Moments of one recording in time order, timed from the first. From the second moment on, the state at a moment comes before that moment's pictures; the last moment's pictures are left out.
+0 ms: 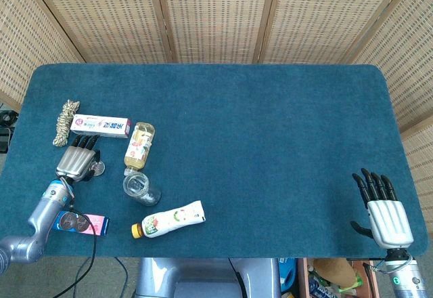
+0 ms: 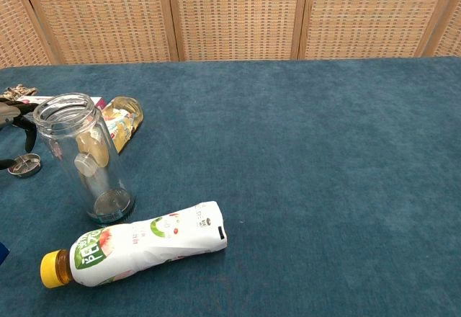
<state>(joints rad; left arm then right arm) -0.59 -1.42 -0.07 -1.18 1.16 0.84 0.34 0.09 -1.17 0.04 -1.66 -1.50 1.45 -0.21</state>
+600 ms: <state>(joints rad) -0.59 -1.46 -0.06 -1.12 1.19 0.85 0.30 0.09 -1.17 0.04 -1.66 -1.50 1.45 -0.21</state>
